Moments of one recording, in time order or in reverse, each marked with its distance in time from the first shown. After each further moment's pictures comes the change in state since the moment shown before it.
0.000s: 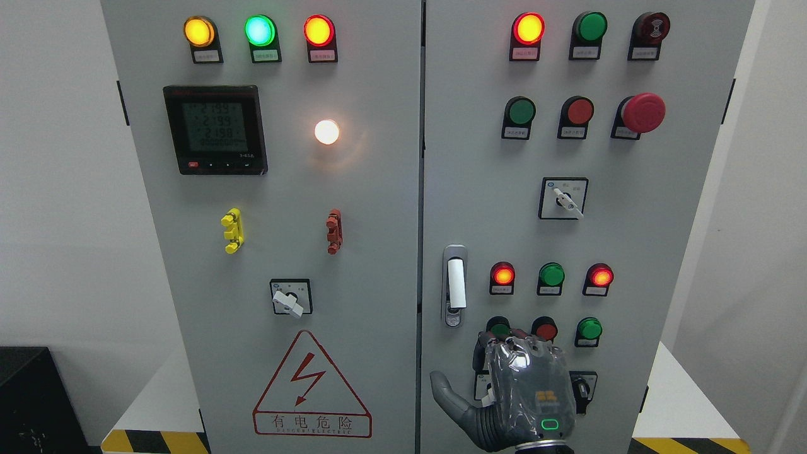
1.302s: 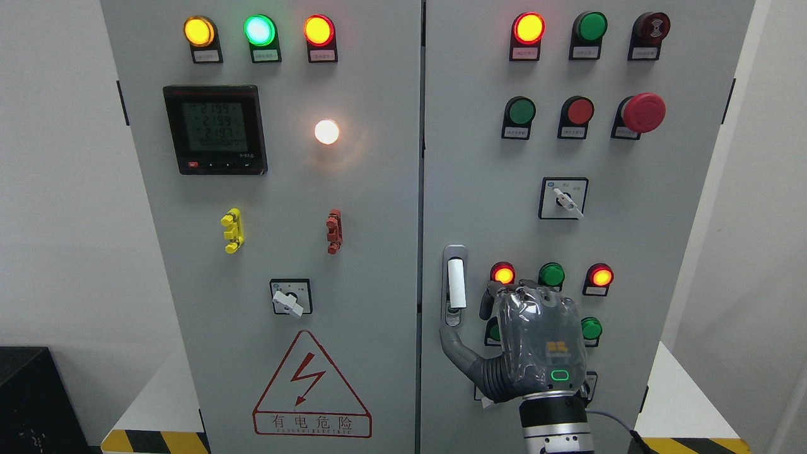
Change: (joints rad) left arm 0.000 0.000 0.000 0.000 0.000 0.000 0.000; right arm -0.136 0.001 -0.019 0.001 -0.001 0.022 0.041
